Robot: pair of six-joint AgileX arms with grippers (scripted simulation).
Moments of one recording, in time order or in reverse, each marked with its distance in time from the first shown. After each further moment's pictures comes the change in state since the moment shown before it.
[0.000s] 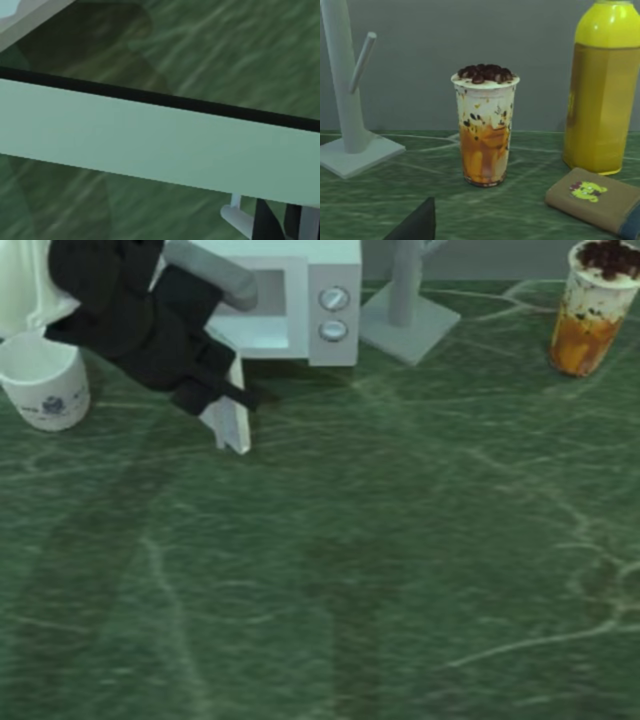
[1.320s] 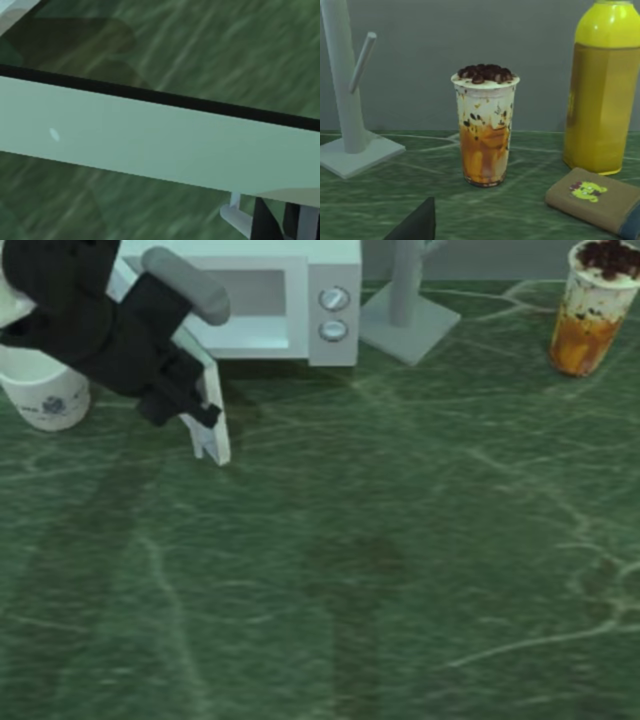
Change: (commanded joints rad) left arm 0.075 -0.043 -0.039 -0.034 0.090 0.183; right arm 0.000 0.000 0.000 0.000 0.000 0.000
